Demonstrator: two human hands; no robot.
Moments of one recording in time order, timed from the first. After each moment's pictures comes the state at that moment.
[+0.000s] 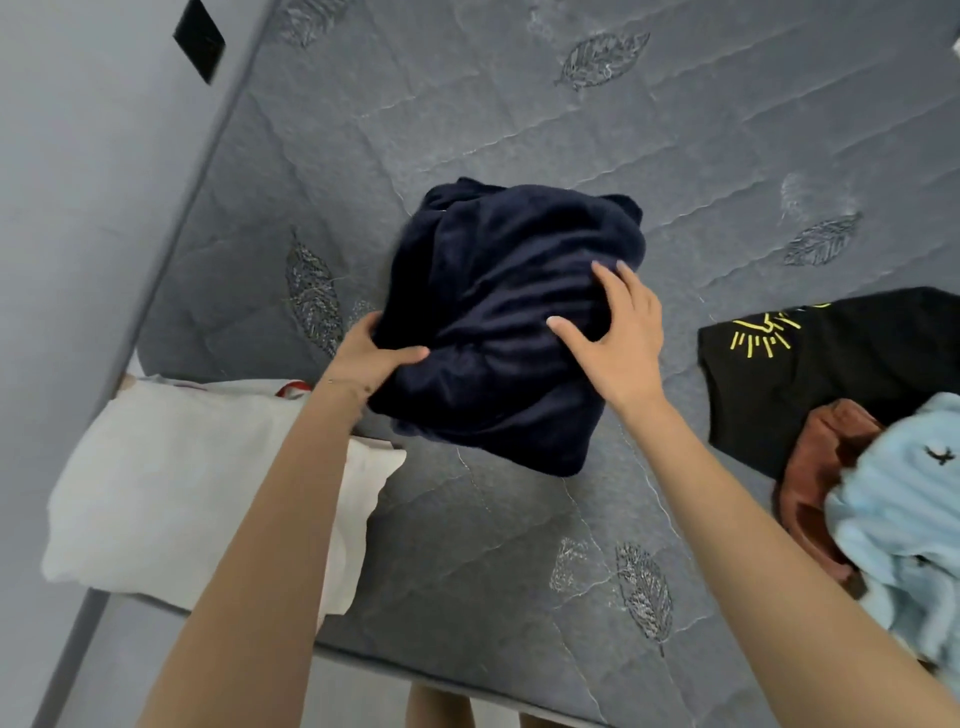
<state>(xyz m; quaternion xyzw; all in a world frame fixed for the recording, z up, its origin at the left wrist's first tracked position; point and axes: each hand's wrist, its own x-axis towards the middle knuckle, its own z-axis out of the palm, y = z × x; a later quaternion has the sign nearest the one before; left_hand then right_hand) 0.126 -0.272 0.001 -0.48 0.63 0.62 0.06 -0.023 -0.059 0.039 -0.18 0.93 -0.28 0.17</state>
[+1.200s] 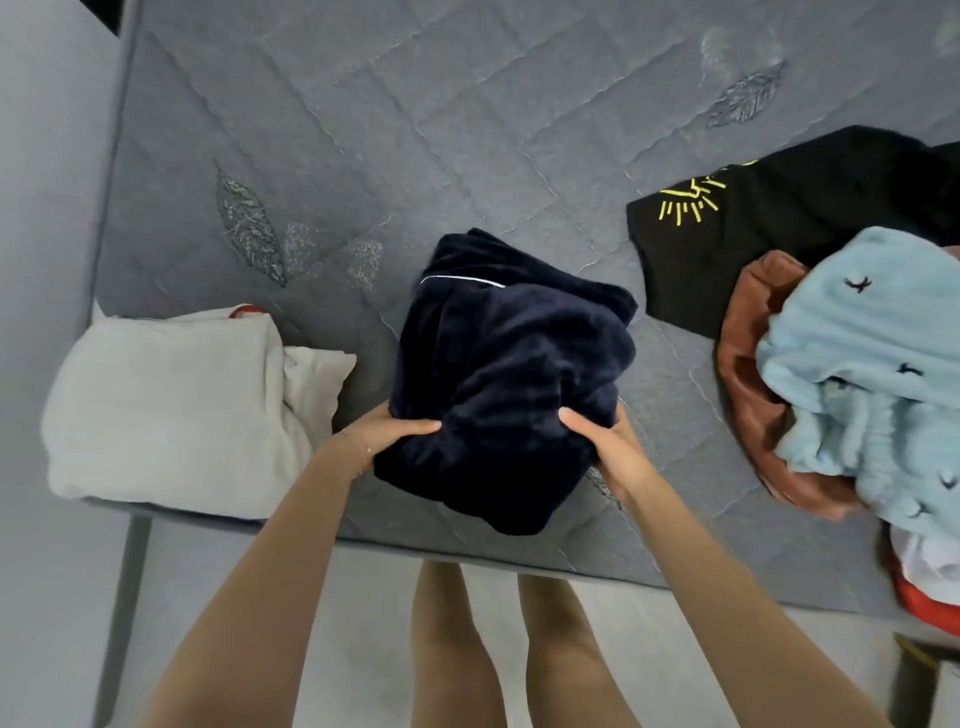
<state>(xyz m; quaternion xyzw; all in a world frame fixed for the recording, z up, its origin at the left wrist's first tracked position) 0.244 -0.130 -0.015 -0.43 0.48 0.68 0.35 0.127 0.148 0.017 0.24 0.64 -0.58 0.45</state>
